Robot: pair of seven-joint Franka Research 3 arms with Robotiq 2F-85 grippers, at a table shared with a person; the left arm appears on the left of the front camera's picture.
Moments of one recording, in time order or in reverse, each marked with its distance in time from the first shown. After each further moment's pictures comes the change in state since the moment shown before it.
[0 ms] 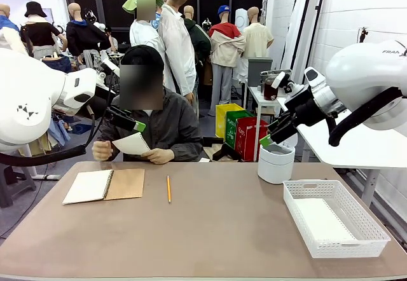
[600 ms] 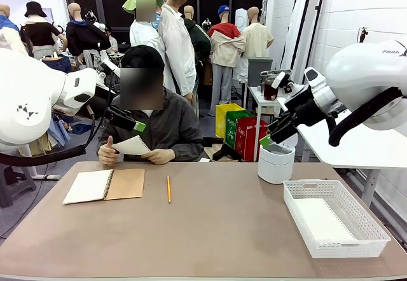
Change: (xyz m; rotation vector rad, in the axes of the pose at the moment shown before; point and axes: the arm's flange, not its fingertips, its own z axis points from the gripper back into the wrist) left arm 0.000 0.000 0.000 0.000 0.000 0.000; right arm 0.000 0.000 0.000 0.000 0.000 0.000
